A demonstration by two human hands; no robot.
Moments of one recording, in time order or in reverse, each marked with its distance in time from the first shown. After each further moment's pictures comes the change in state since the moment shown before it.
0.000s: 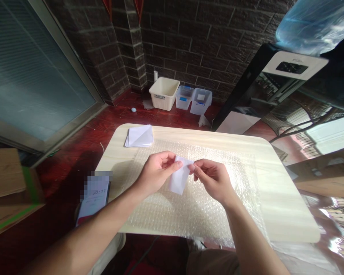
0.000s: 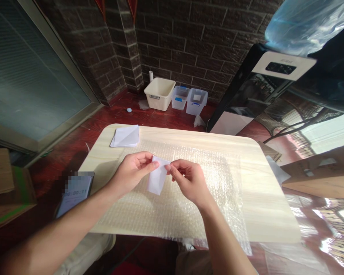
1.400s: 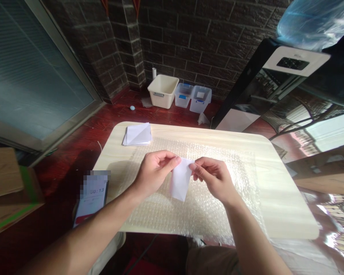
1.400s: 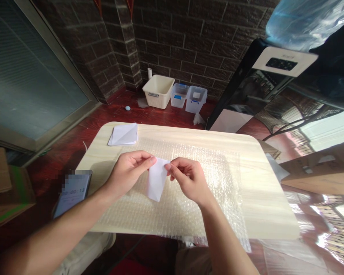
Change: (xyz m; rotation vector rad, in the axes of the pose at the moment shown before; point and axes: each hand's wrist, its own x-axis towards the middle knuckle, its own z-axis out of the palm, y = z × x) left_hand -0.004 0.010 0.005 0.085 0.095 0.037; right_hand -0.001 0.000 -0.004 0.036 -0.041 -0.004
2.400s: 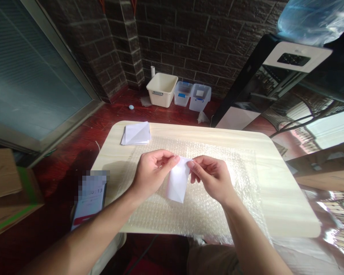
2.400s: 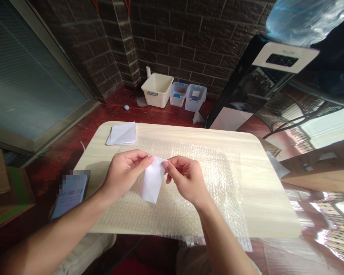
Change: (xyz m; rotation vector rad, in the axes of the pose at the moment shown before) left_hand -0.004 -0.002 0.000 0.080 0.071 0.052; right_hand 0.000 -0.002 0.010 0.075 0.066 0.024
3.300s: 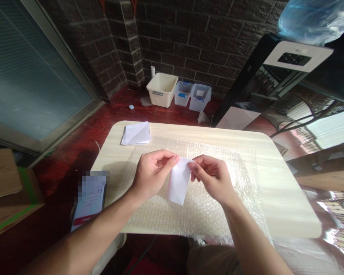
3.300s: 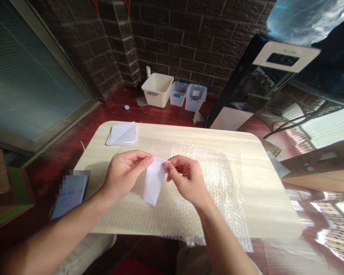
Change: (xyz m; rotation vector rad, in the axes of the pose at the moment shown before) left_hand -0.002 -0.001 0.000 0.018 0.019 0.047; right_hand -0.001 0.000 -0.001 -0.033 0.011 -0.015
